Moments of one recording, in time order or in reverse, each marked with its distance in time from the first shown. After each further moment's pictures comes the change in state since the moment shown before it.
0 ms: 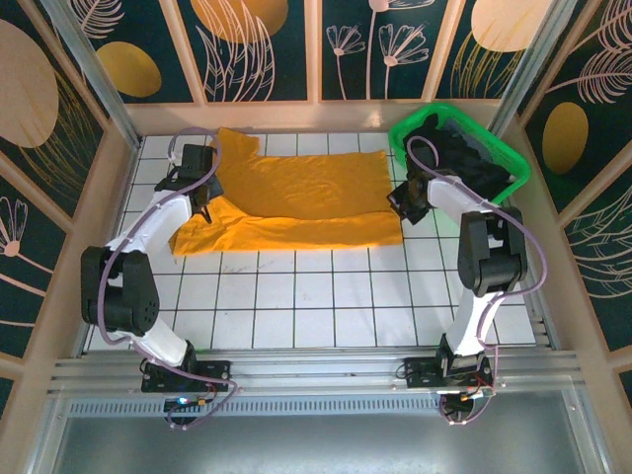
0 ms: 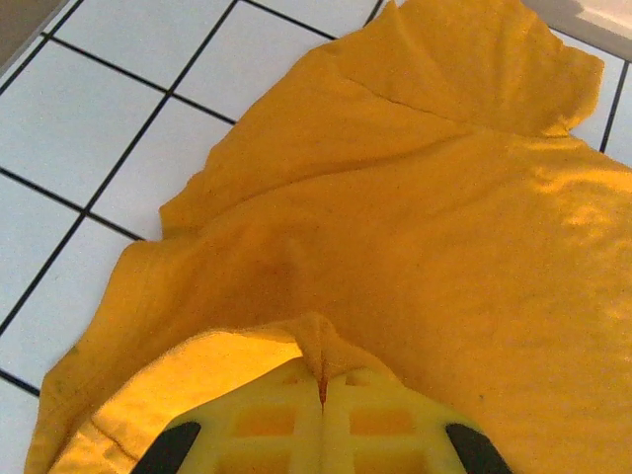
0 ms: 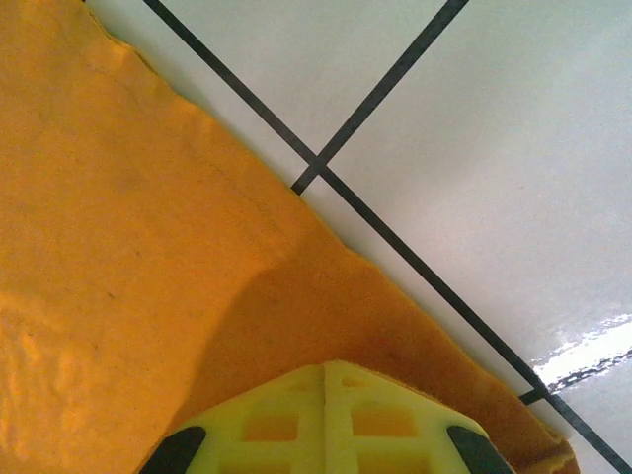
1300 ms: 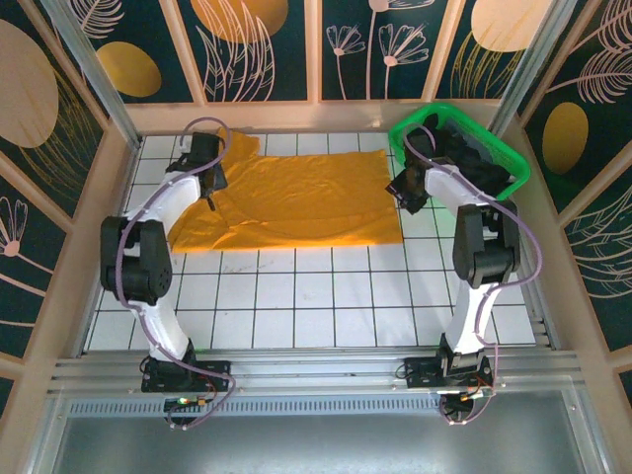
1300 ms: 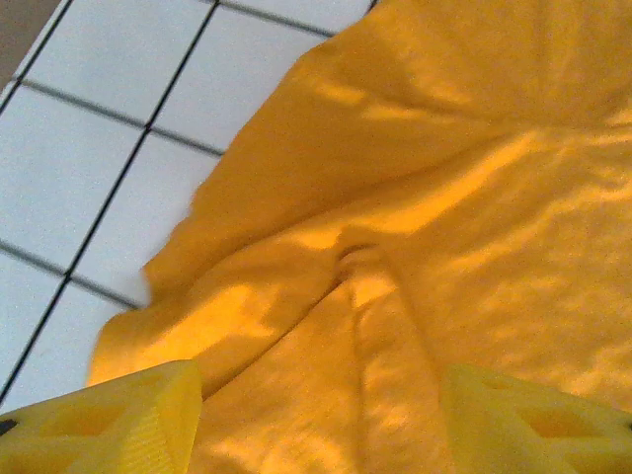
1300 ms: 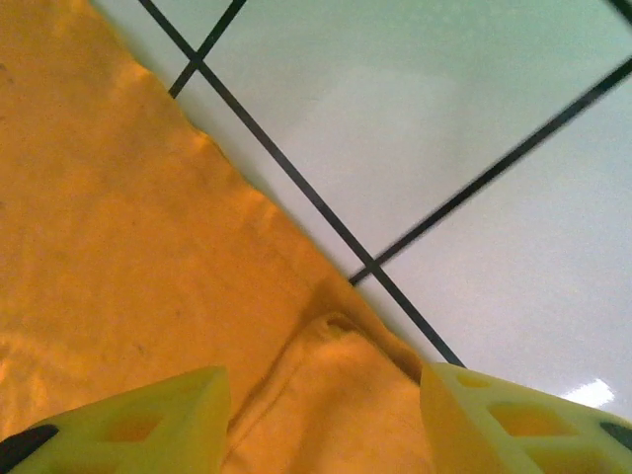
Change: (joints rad) left arm 0.036 0.185 0.158 -0.057 -0.020 0.081; right arm 0.001 0.040 0.123 -0.039 0.099 -0.113
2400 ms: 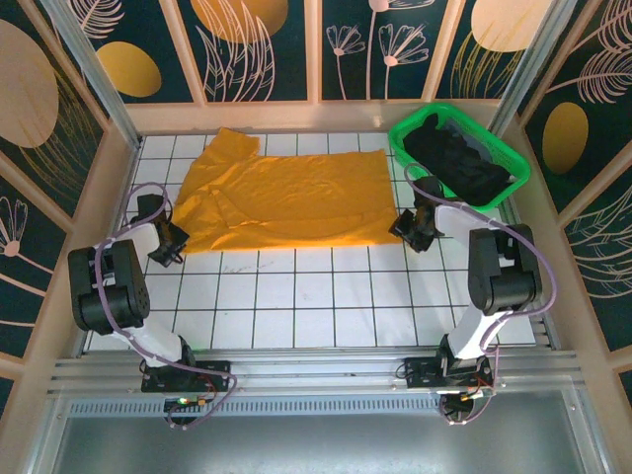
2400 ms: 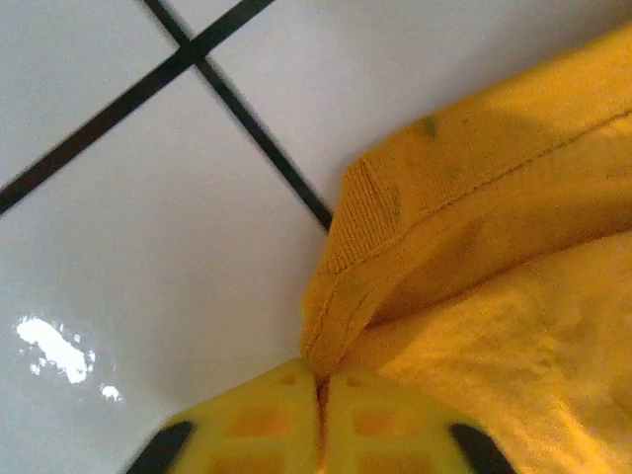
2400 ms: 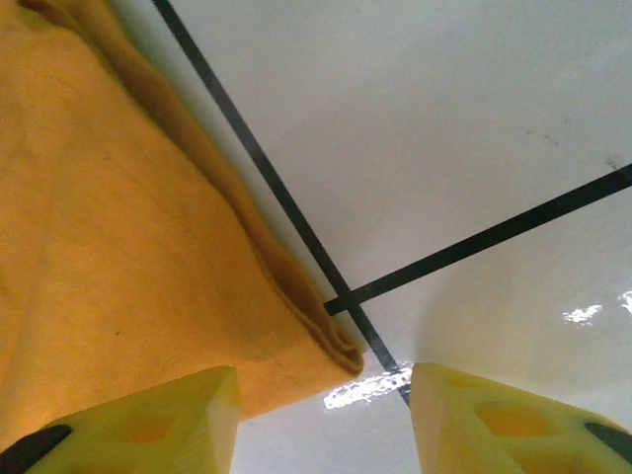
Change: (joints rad) left arm 0.336 -0.172 -0.539 0.159 0.332 -0.272; right arm -0.022 -0.193 -0.441 0.138 -0.145 -0.176
